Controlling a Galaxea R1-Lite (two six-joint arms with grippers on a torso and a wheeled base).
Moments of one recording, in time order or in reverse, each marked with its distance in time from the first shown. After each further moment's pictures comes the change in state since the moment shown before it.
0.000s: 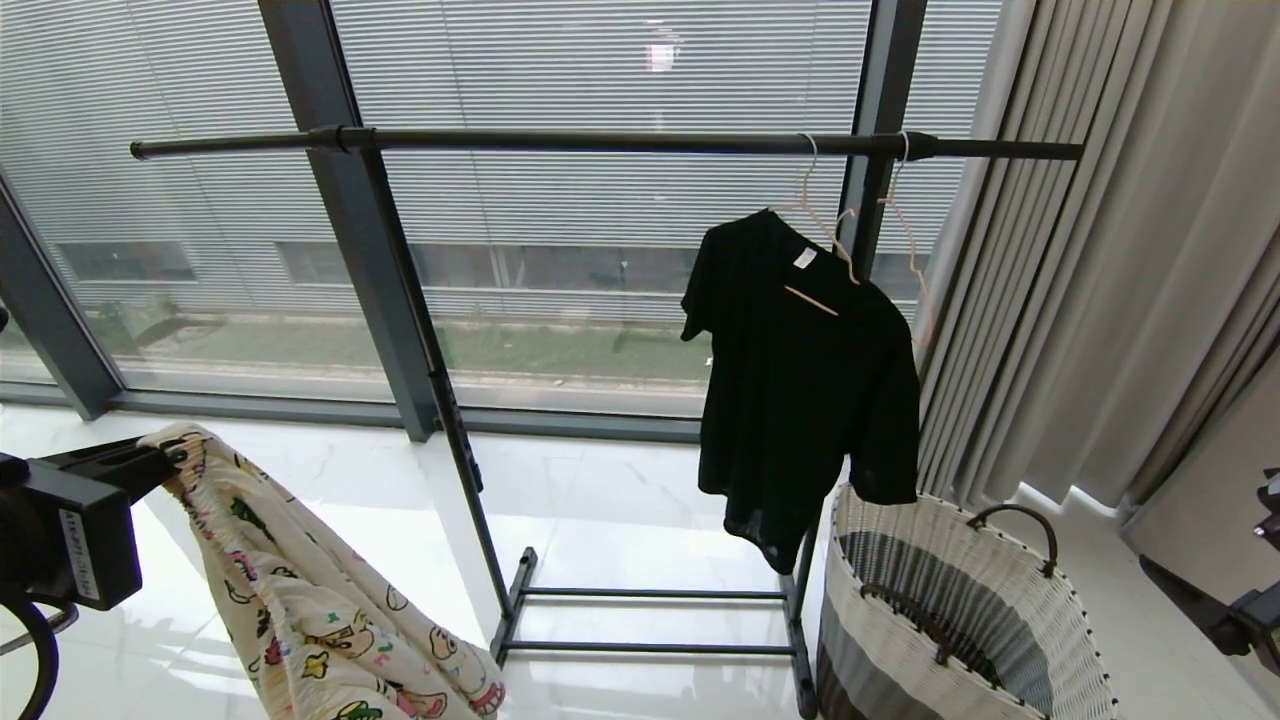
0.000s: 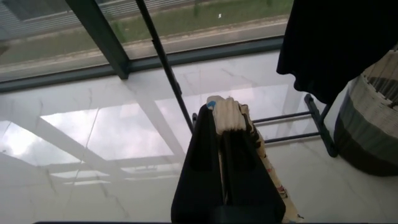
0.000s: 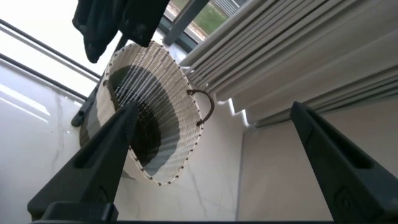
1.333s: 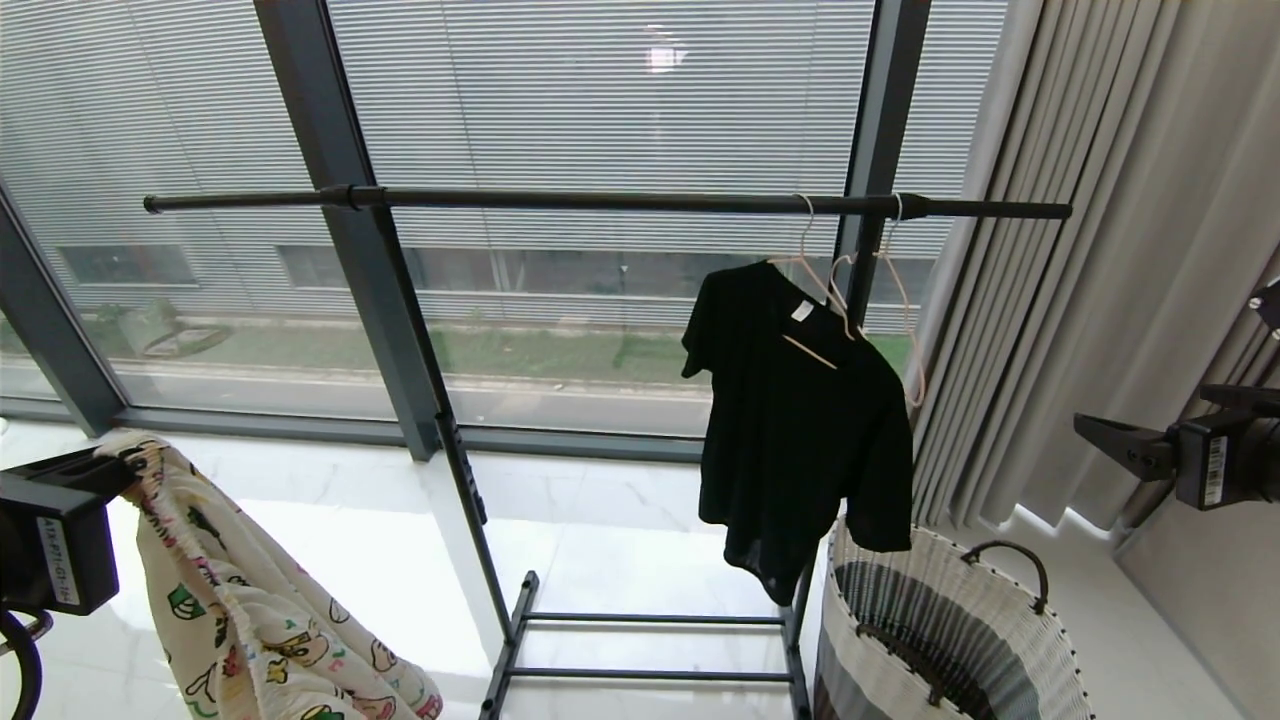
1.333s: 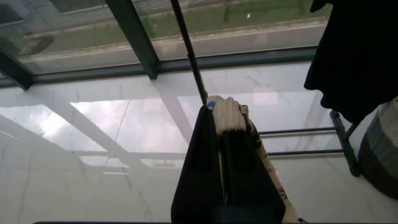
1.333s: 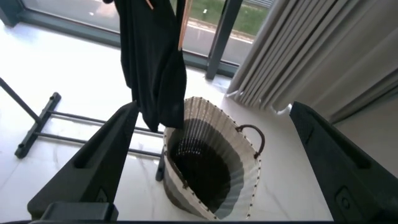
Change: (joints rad) left arm 0.000 -0.016 0.021 -0.001 0.129 -0.001; right arm 0.005 0.214 -0.322 0.091 0.061 0.473
